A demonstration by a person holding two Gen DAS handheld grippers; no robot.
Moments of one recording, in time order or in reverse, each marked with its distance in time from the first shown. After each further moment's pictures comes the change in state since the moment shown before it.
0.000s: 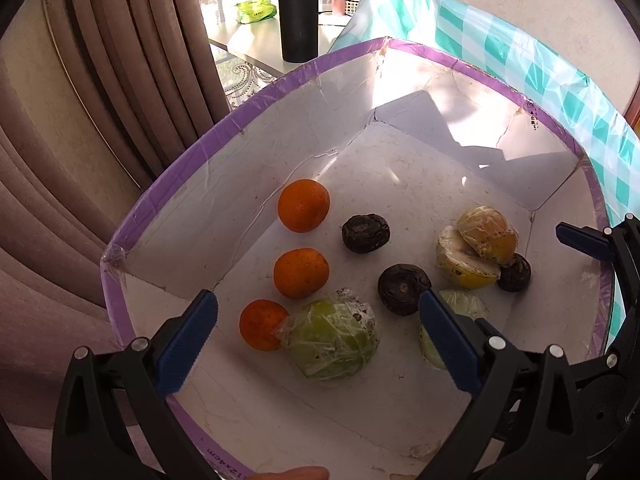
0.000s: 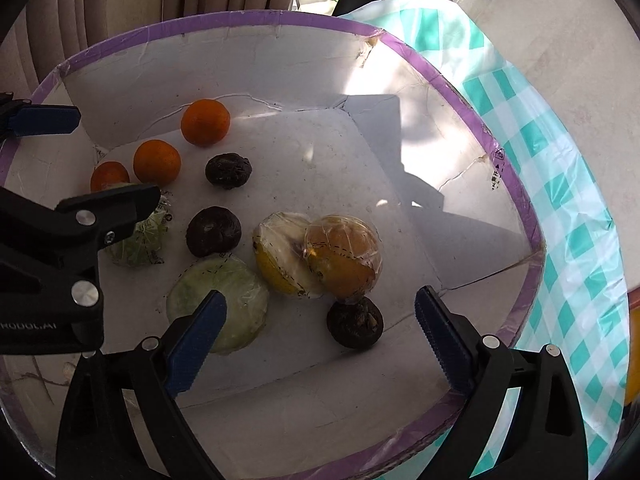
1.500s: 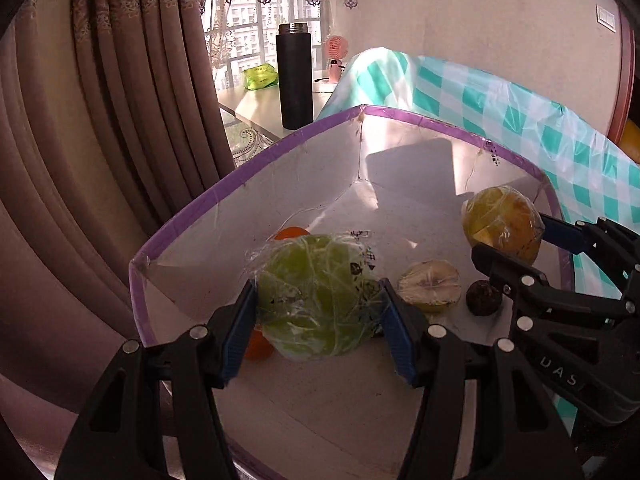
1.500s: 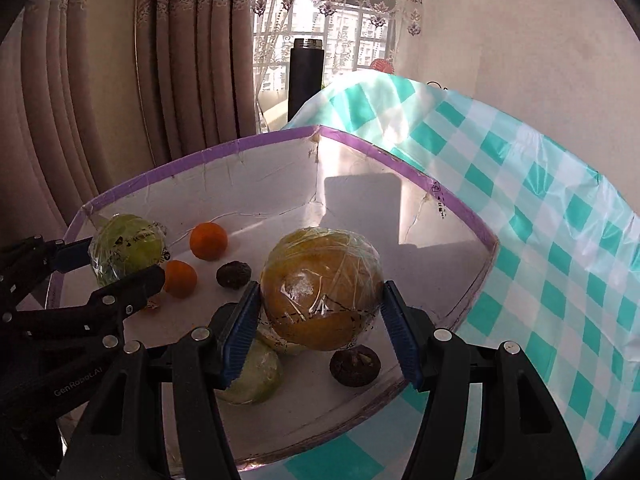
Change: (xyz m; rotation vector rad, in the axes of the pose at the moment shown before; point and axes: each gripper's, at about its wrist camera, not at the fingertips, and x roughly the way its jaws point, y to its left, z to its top) left arm -0.040 -0.009 -0.029 0.018 -0.255 0.027; right arm -0.042 -0.034 -0.016 0.273 -0.331 0.071
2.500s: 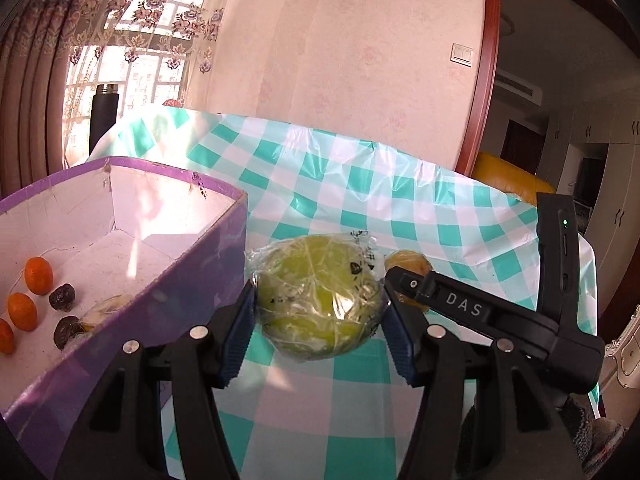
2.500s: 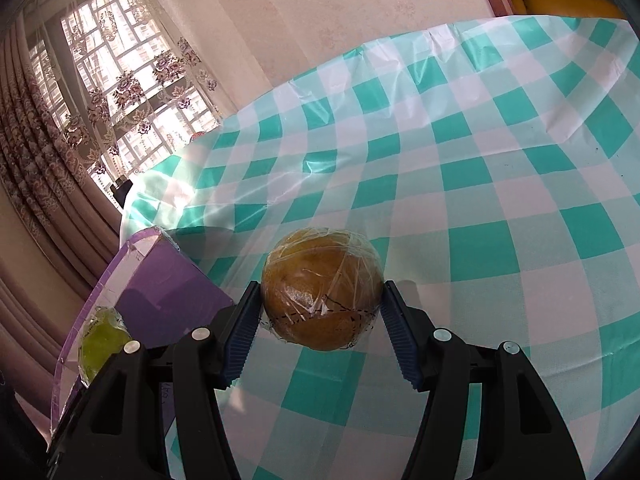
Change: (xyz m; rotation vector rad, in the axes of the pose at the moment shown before) left arm -0.039 -0.200 -0.043 0.044 -0.342 -0.509; right arm -0.055 -0.211 -0.141 0.752 -0.208 -0.023
